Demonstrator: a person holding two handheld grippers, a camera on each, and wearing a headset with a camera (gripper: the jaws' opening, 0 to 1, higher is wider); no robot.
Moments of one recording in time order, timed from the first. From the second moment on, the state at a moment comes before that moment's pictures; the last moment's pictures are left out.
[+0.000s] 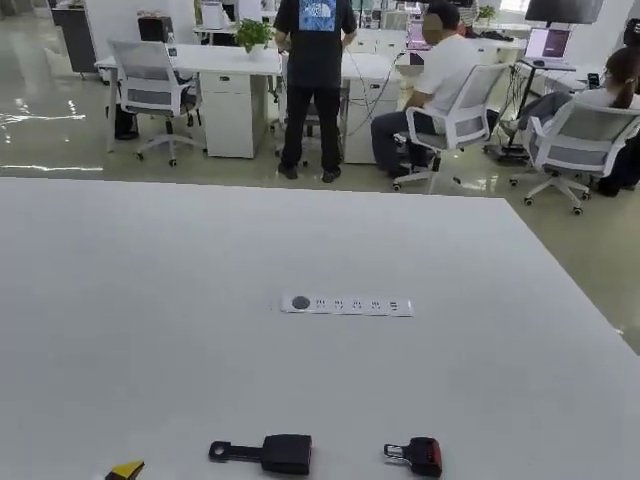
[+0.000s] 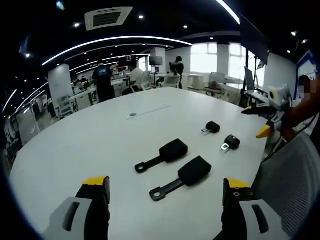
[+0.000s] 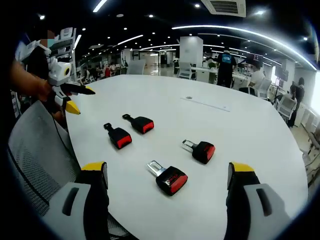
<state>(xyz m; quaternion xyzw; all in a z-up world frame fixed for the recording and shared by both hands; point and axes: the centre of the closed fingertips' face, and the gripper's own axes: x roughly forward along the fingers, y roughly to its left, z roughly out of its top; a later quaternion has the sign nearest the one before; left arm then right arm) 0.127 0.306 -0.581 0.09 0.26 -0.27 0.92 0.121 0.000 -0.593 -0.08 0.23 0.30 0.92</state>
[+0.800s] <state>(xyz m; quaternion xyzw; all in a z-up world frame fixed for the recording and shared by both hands) 0.121 0.304 -0.576 0.09 0.27 -0.27 0.92 0.117 -0.001 -0.592 -0.08 0.24 0.30 0.92</state>
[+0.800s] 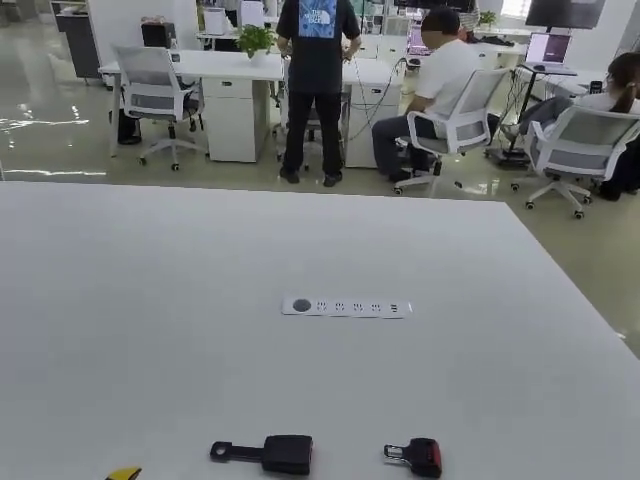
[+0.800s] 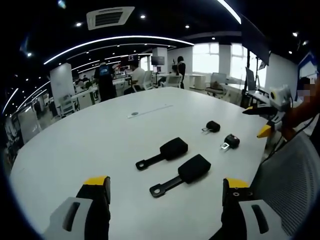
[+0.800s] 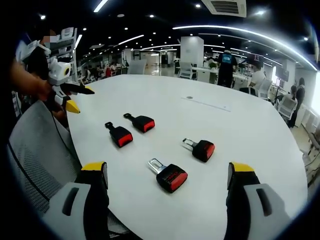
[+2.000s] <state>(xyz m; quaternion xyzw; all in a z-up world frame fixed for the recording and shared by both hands) 0.117 0.299 -0.574 0.09 0.27 -0.27 0.92 0.114 -0.003 -0.592 -0.08 0.24 0.30 0.92</state>
